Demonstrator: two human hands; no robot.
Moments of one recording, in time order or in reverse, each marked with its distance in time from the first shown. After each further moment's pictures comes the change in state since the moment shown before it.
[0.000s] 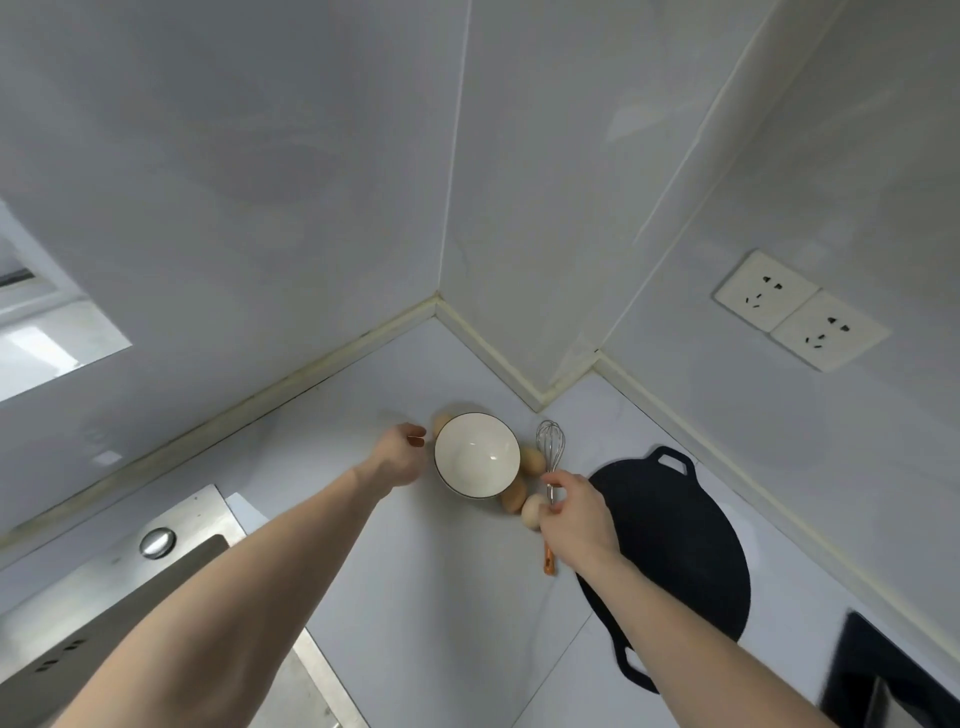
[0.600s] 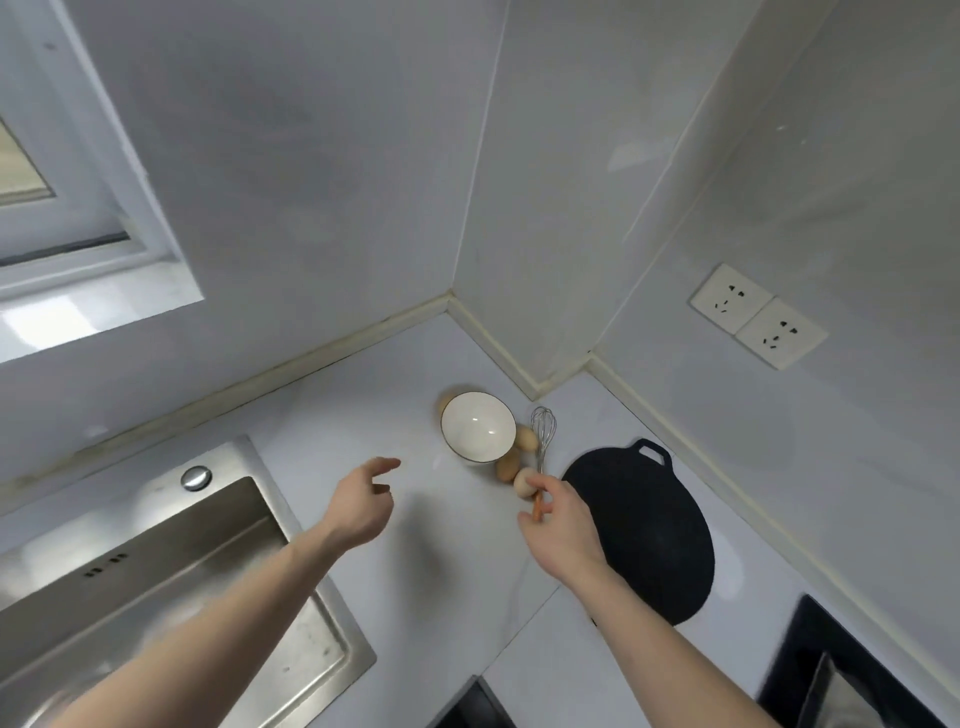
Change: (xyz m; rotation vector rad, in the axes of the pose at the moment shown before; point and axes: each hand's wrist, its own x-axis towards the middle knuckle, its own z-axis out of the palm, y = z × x) left_hand -0.153 -0.072 -0.025 0.084 0.100 0.158; right_hand -0.096 -0.007 -0.010 0.090 -0.037 -0.074
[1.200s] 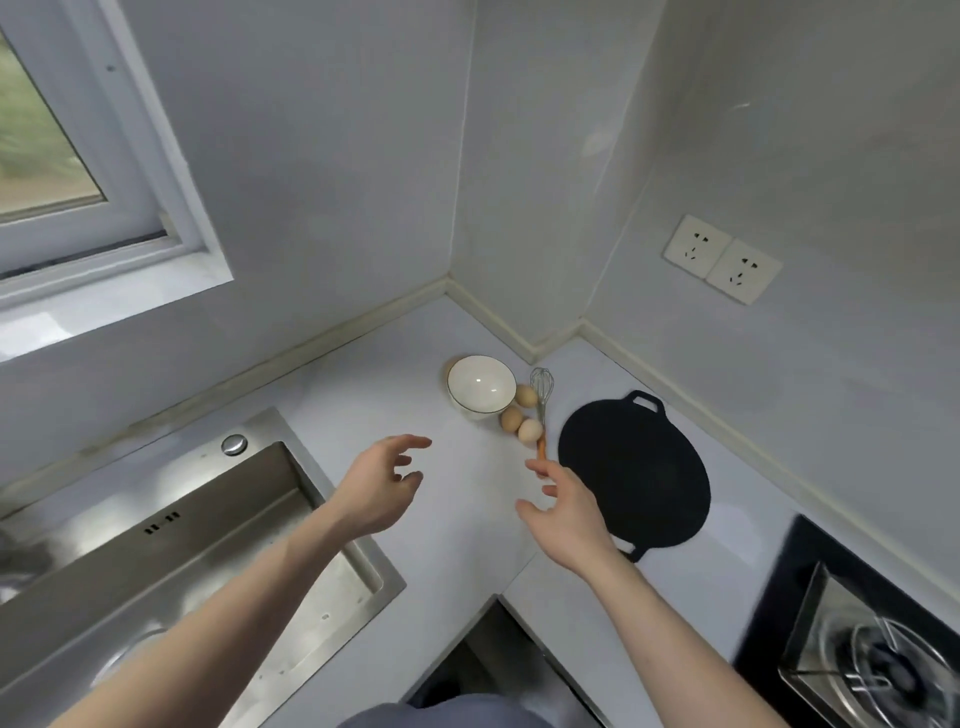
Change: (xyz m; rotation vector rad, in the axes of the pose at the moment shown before) left_hand -0.114 0.016 -0.012 0.188 -0.036 0.304; right_hand -0.111 0.007 0.006 0.163 -0.012 -0.052
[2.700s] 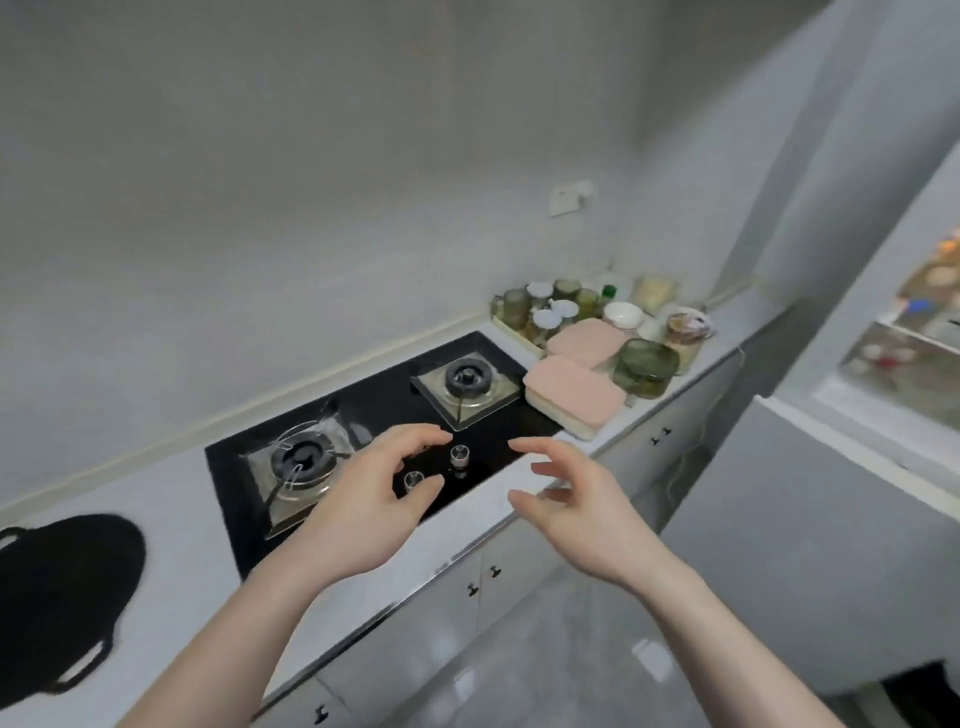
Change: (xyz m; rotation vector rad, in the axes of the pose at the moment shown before) left_hand -0.371 0.354 0.337 0.197 -1.039 1.147; right_hand -0.604 0.180 -0.171 0.333 1.121 0.466
